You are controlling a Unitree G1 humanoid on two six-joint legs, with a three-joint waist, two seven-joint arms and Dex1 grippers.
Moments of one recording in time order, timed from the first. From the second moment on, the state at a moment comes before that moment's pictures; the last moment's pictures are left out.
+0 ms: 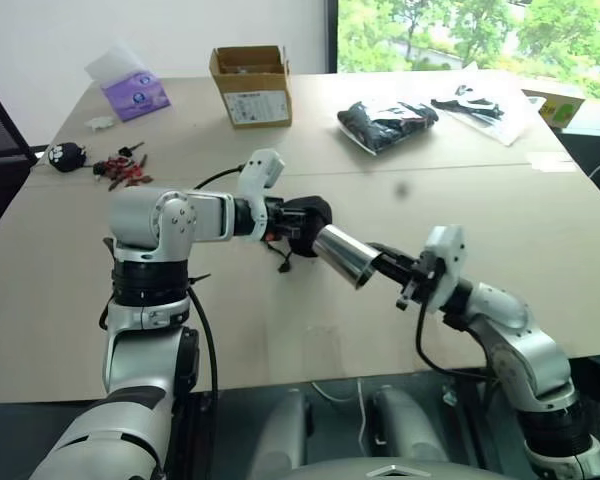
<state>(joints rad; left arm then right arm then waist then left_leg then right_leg) -0.85 0.46 0.07 -0.01 -0.56 1.49 -0.54 -0.21 -0.29 0.20 -0.33 0.32 0.34 0.67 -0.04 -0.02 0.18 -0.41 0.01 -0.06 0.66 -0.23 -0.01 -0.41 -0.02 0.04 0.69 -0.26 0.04</state>
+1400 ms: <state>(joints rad) -0.57 0.21 0.30 -0.48 -0.65 1.41 -0.36 -0.78 0.09 0.19 0.61 0.05 0.01 0.47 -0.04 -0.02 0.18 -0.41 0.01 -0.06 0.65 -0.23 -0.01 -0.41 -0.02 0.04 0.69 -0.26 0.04</state>
